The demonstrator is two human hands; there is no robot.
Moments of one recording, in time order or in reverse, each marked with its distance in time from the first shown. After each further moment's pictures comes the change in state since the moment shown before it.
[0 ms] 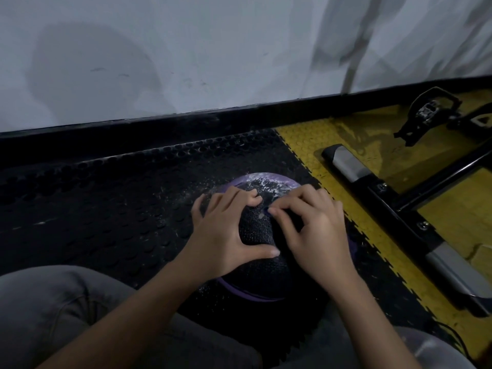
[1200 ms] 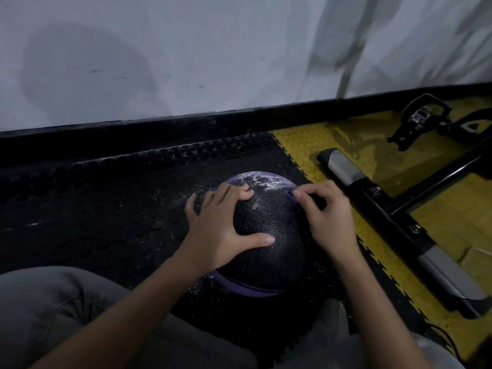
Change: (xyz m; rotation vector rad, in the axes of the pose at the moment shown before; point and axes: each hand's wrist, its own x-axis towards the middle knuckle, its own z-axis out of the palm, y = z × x) left_hand 0.009 0.002 -0.002 -0.046 0.002 -0.103; right_hand 0.018 0.033 -0.002 0.309 0.036 0.329
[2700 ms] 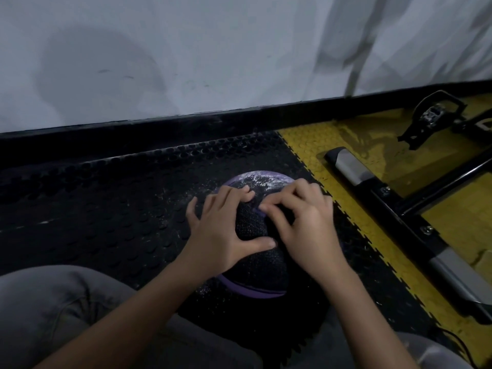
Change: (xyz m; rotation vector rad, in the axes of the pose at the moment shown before) left_hand -0.007 -0.002 0.001 0.034 0.026 -0.049; right_hand -0.016 -0.026 0.023 -0.249 -0.074 -0.353
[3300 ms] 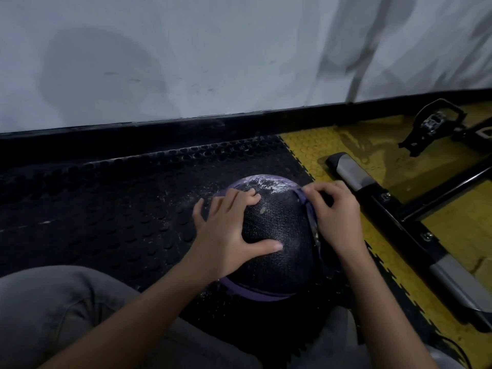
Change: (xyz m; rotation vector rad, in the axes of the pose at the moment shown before) left_hand 0.001 0.003 -0.002 0.009 -0.057 0.022; right_hand 0.017 0.040 -0.011 0.205 0.050 0.379
